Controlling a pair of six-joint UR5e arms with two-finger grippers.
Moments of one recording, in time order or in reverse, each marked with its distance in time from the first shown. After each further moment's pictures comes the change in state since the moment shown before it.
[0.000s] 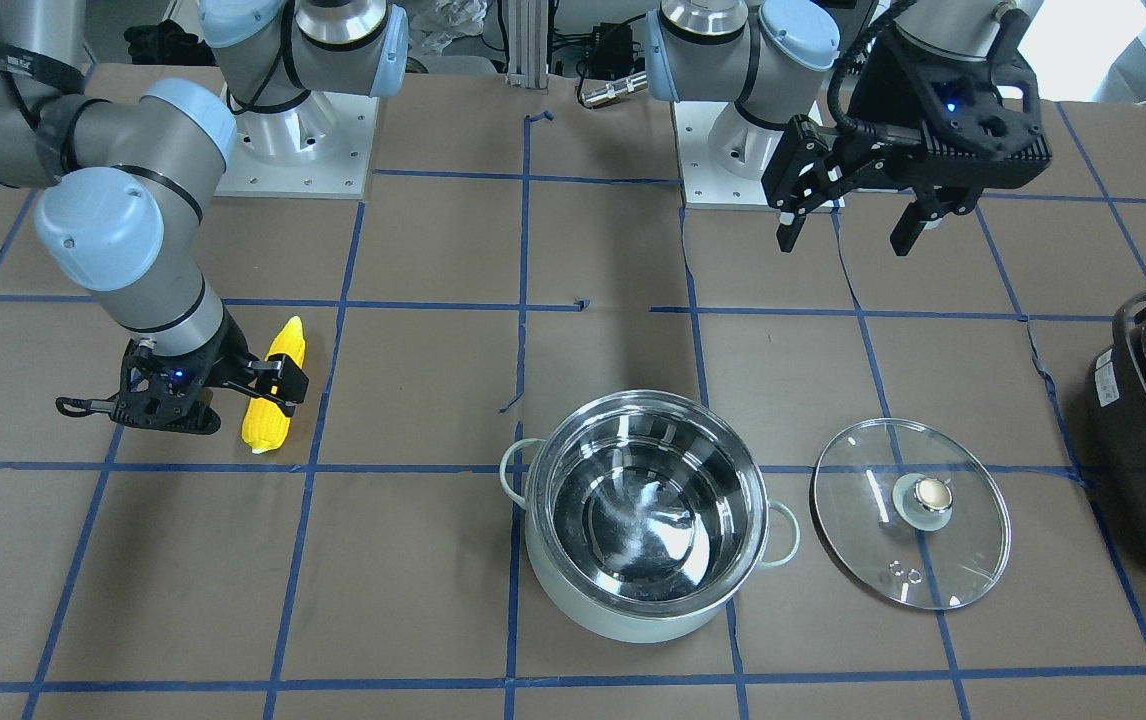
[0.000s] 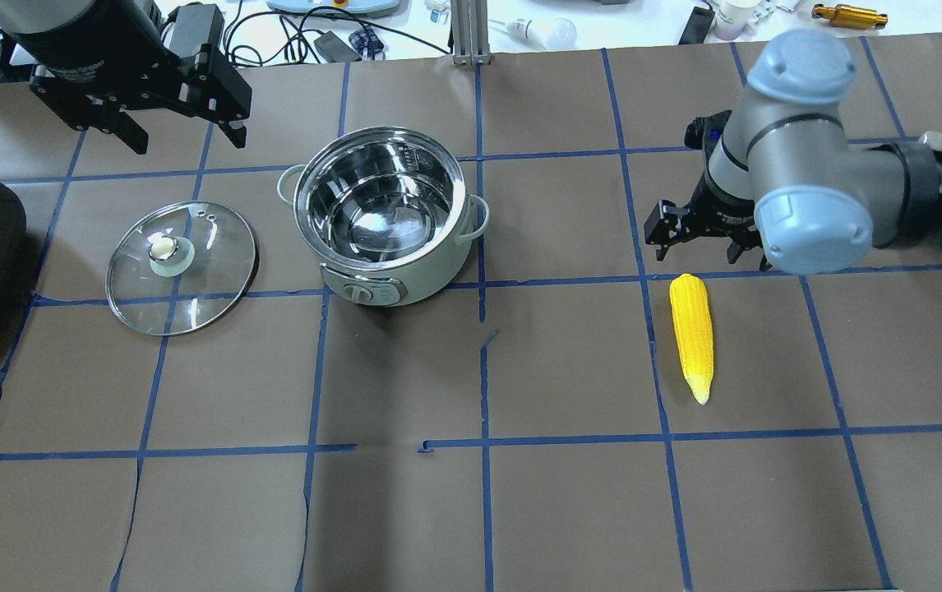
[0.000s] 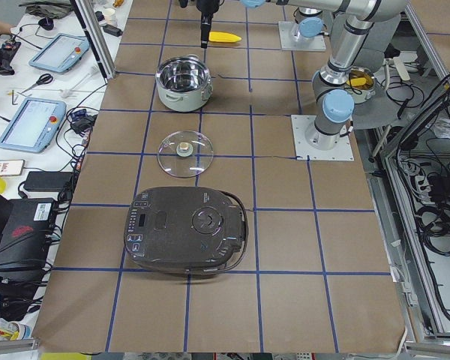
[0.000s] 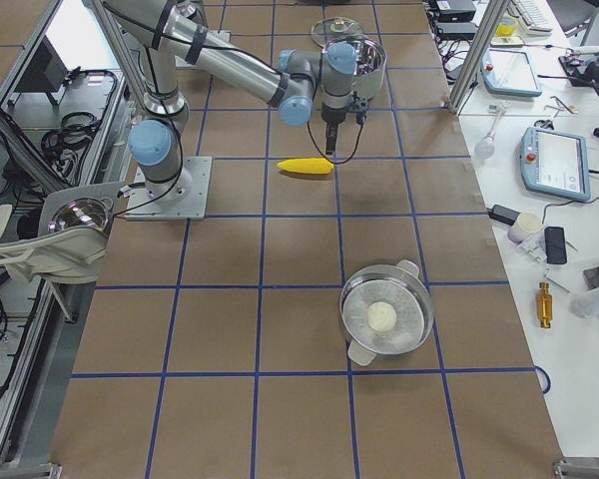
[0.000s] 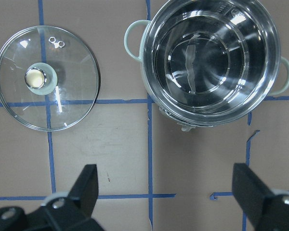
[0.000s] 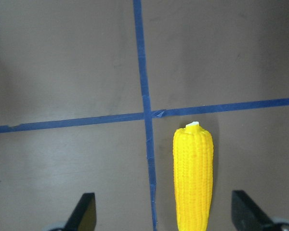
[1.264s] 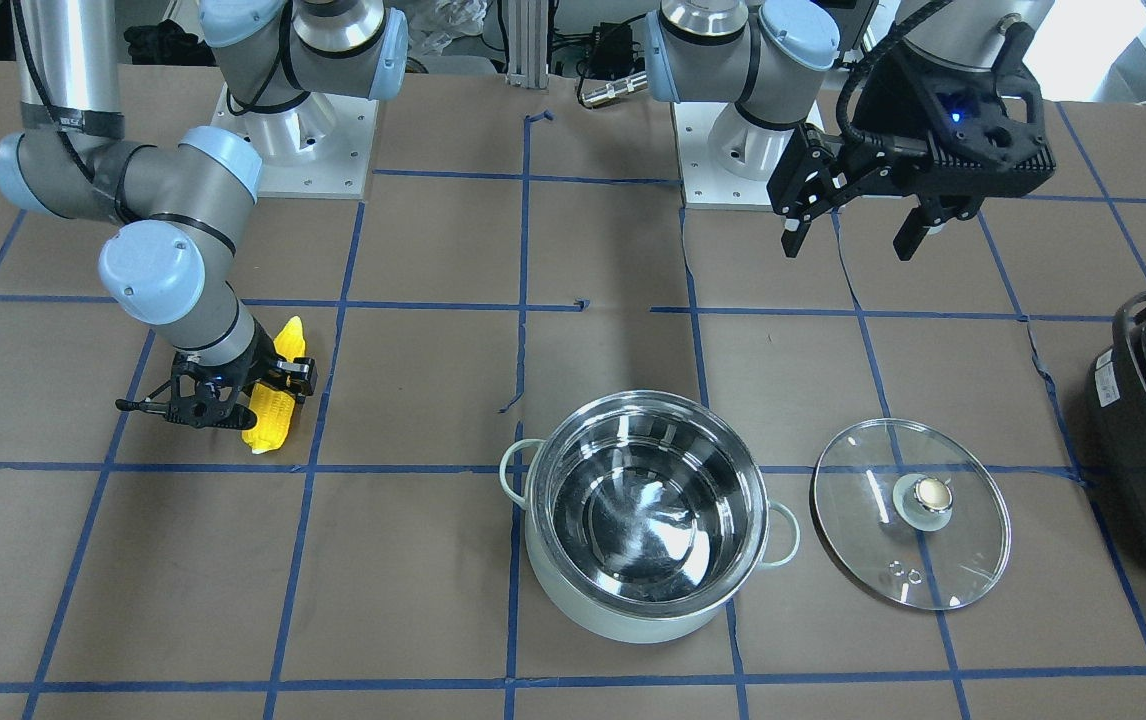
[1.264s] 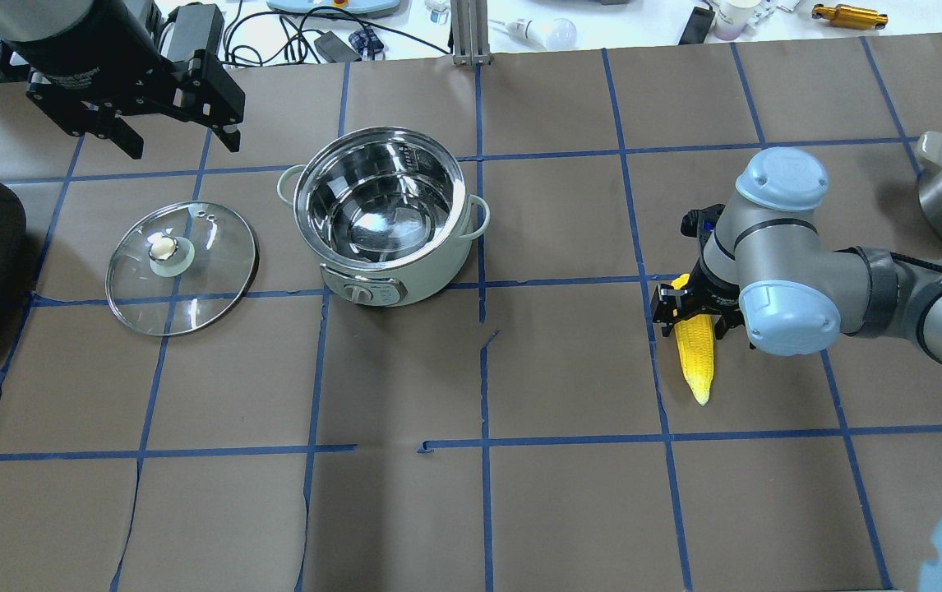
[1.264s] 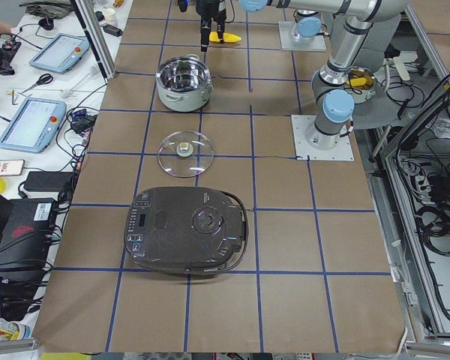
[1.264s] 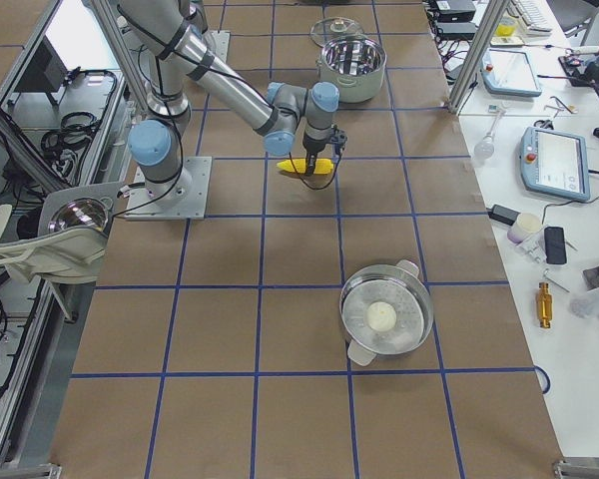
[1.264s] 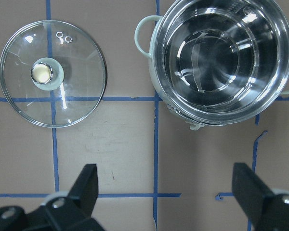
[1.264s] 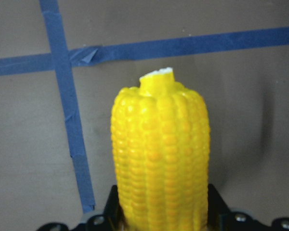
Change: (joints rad) left arm 0.006 0.002 -0.014 0.003 -0.001 0.002; right arm -0.018 0.054 0.129 -0.072 -0.005 -0.019
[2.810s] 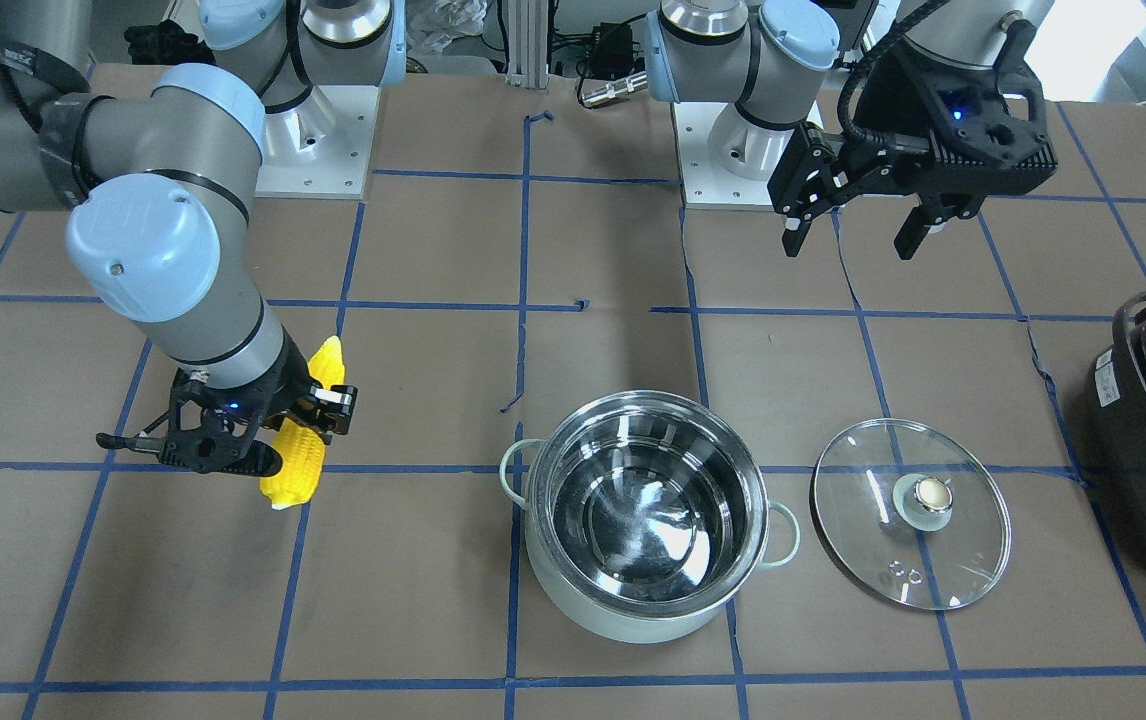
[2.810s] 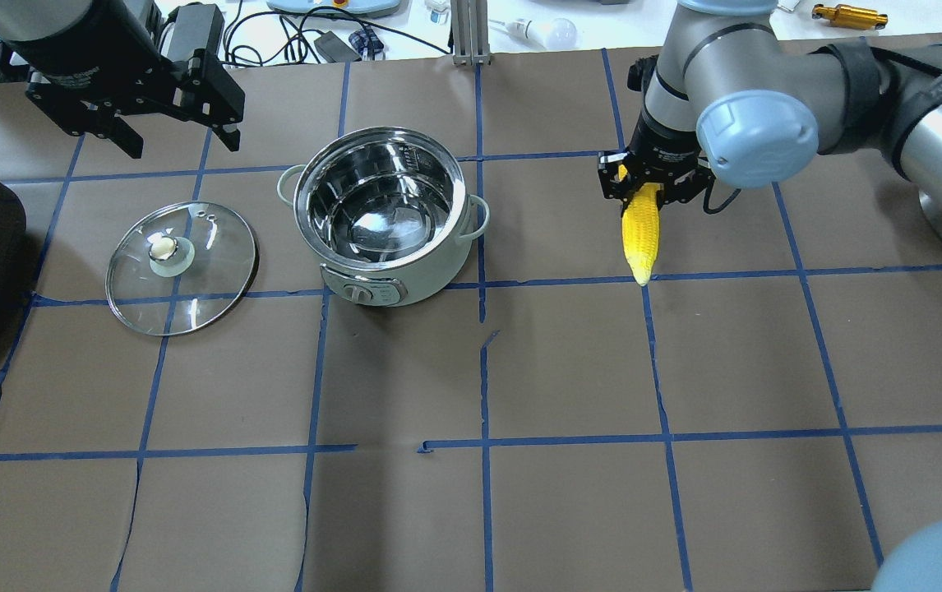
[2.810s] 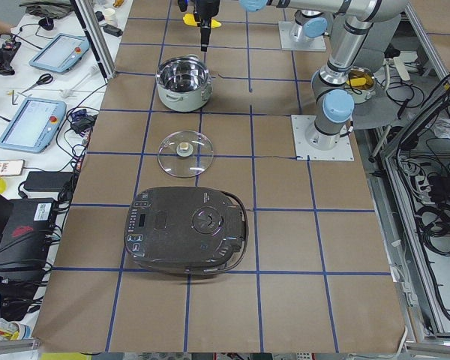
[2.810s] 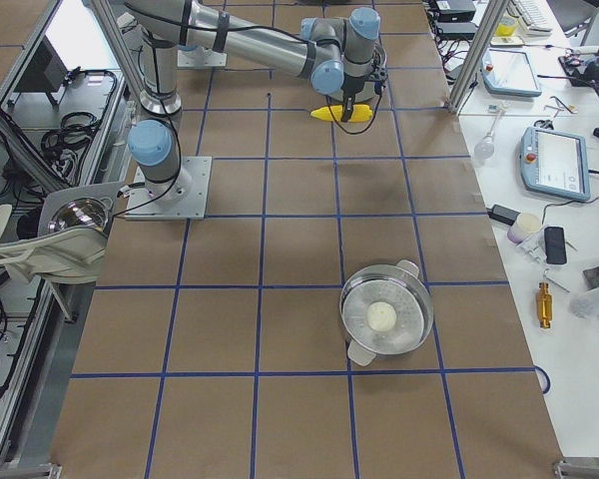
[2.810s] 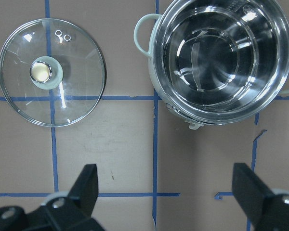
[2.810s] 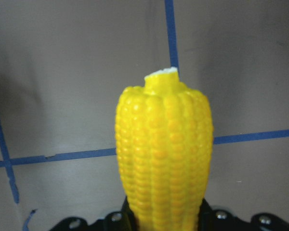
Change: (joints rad) left arm 0.000 0.001 0.002 0.002 0.000 -0.002; right arm 0.208 0.057 -0.543 0.403 0.043 0.236
